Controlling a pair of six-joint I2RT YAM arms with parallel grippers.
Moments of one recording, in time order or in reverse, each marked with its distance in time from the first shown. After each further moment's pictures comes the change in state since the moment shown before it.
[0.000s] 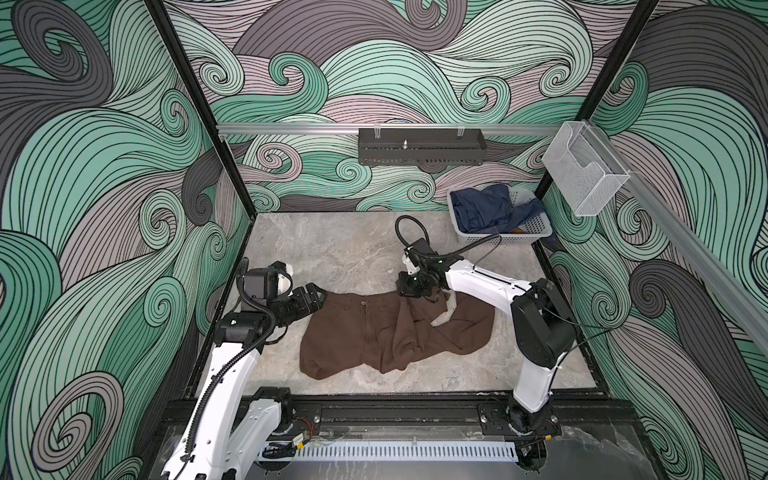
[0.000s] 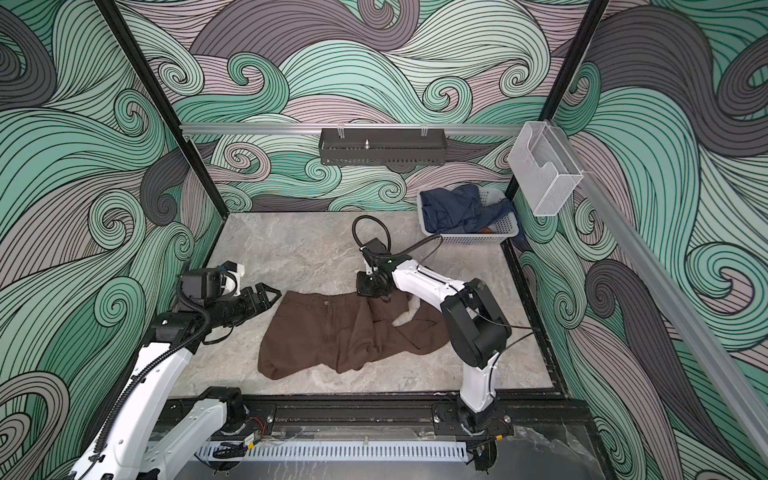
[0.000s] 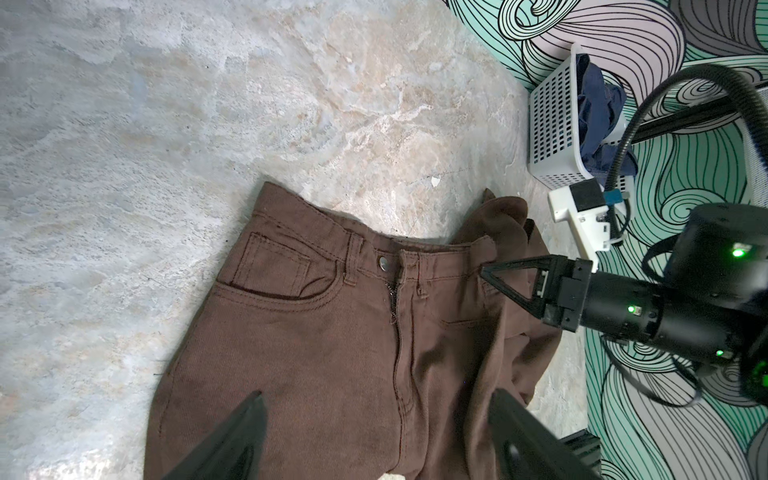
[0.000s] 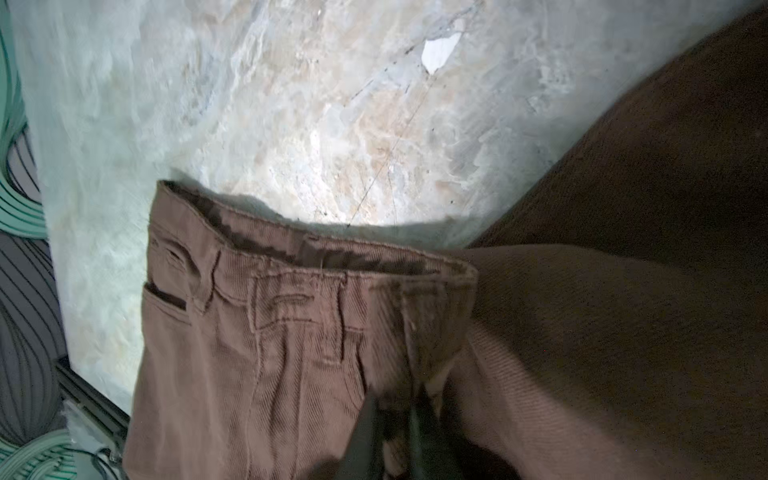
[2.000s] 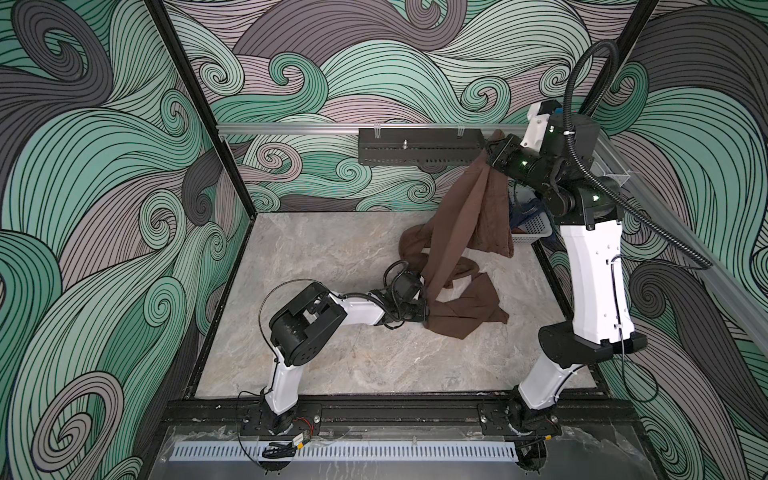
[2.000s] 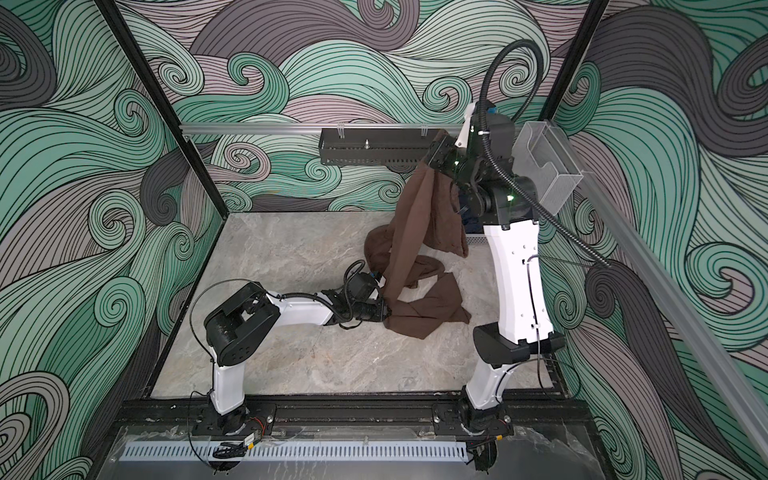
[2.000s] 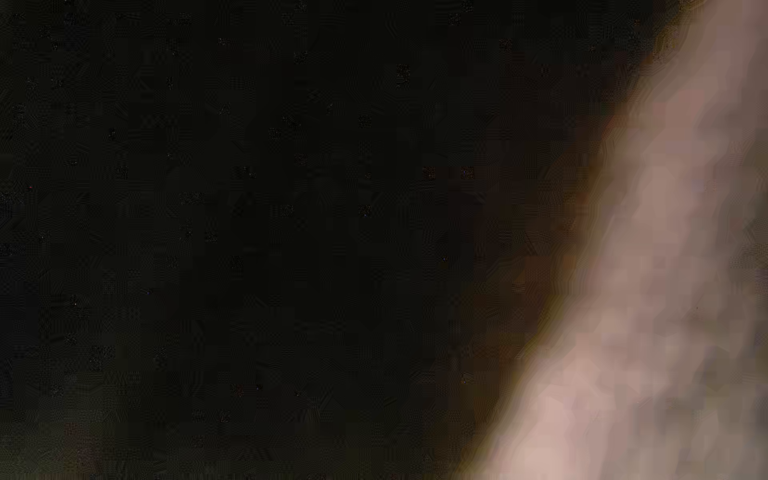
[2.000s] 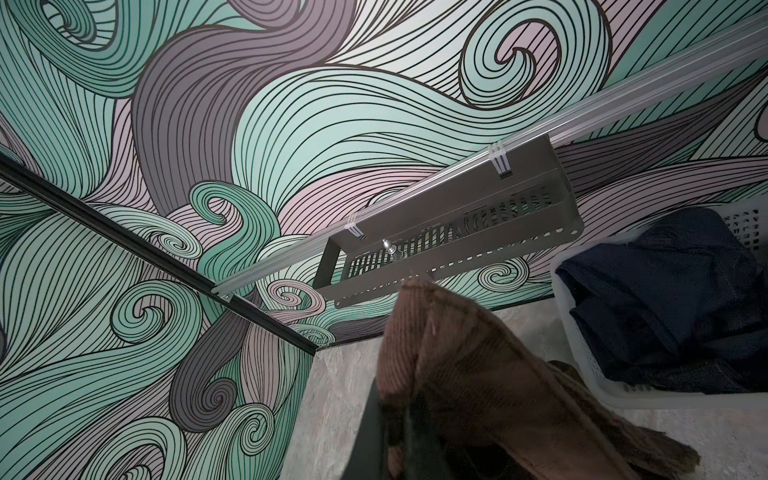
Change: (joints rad) left arm -0.805 1.101 0.238 0.843 -0.218 -0.174; right arm -0.391 -0.095 1.160 -0.369 0.162 -0.019
